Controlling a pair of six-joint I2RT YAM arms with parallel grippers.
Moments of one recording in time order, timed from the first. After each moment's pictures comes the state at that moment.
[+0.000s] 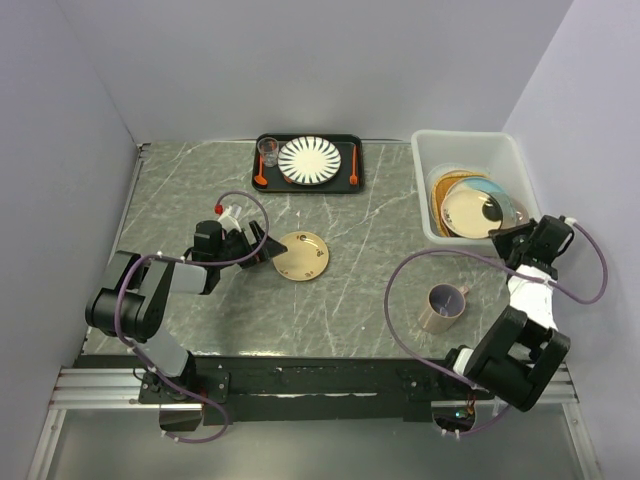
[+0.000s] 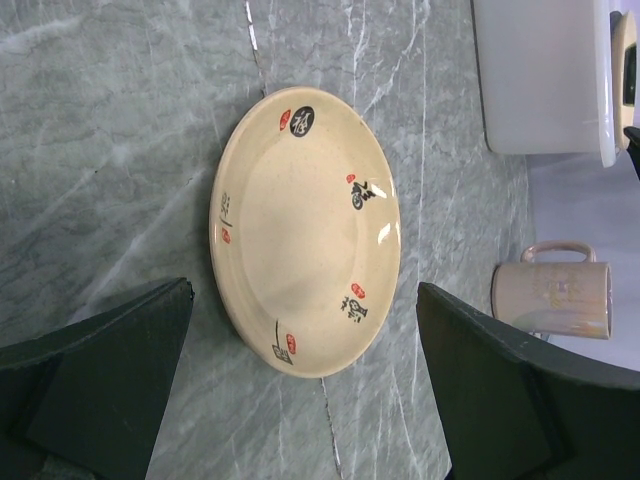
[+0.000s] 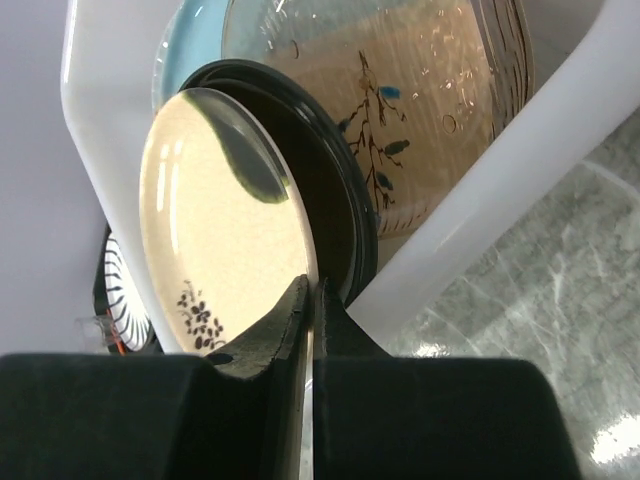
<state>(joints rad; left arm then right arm) -0.22 1.63 0.51 0.67 0.57 -0.71 -0.61 1.21 0.71 -0.07 -0.31 0.76</state>
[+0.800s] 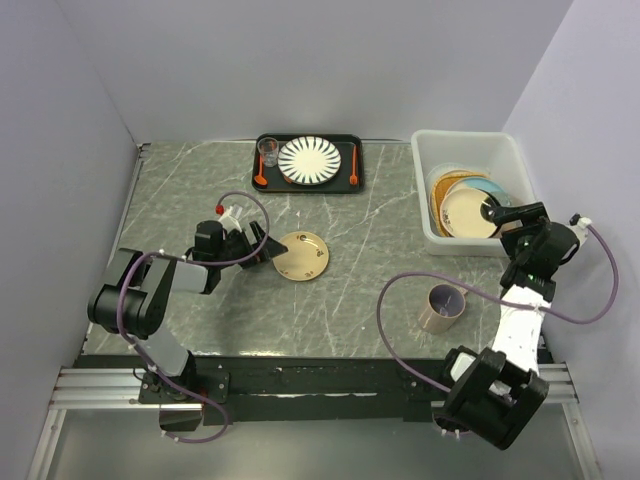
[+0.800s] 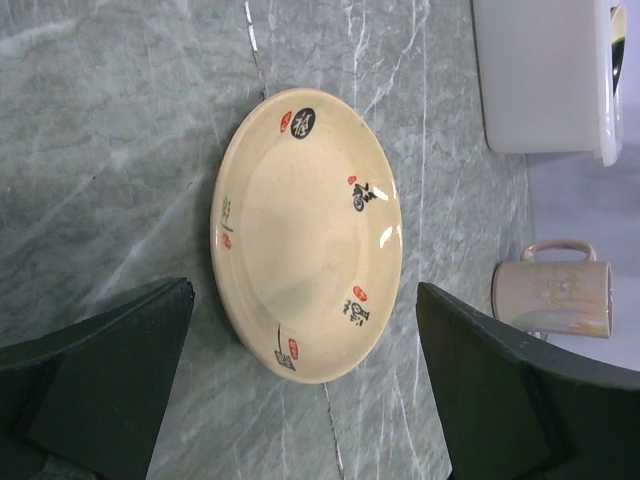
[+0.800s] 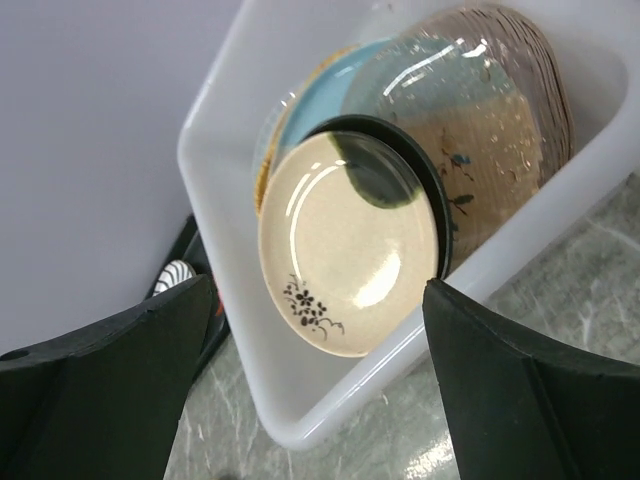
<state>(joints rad) -0.22 1.66 0.52 0.69 0.58 -0.71 -0.61 0.98 0.65 0.02 -0.27 0.78</state>
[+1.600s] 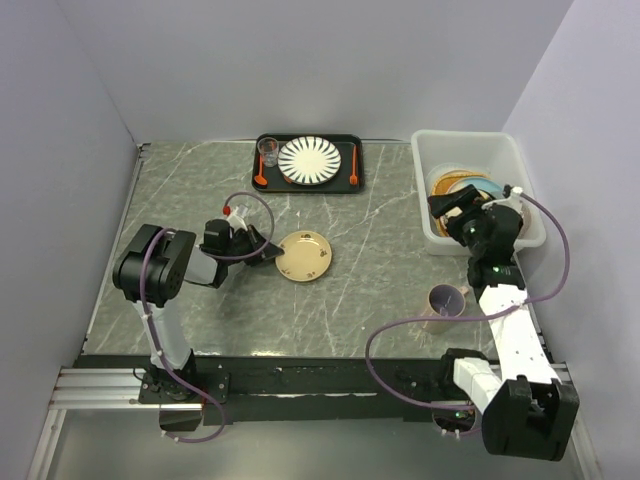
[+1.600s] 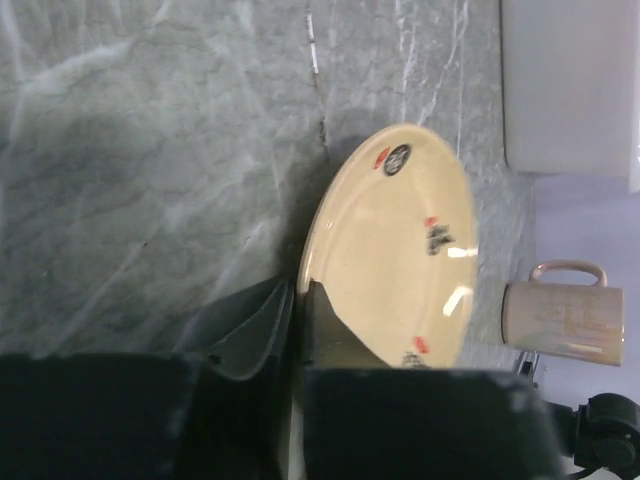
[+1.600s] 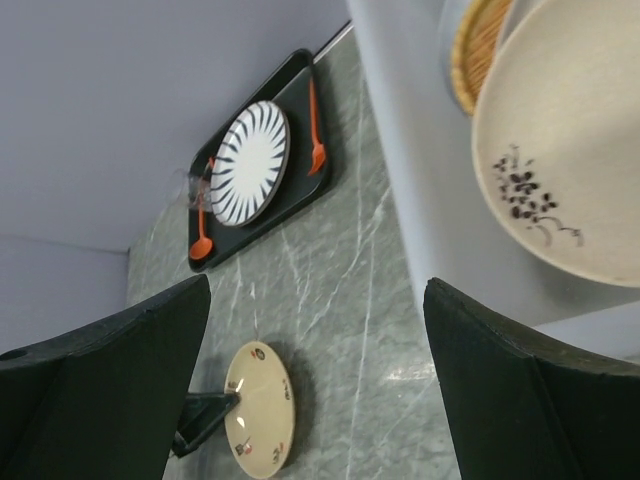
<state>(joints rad) -0.22 1.91 0.60 0.82 0.60 -0.76 -0.13 0.95 0.67 0.01 -0.19 0.77</state>
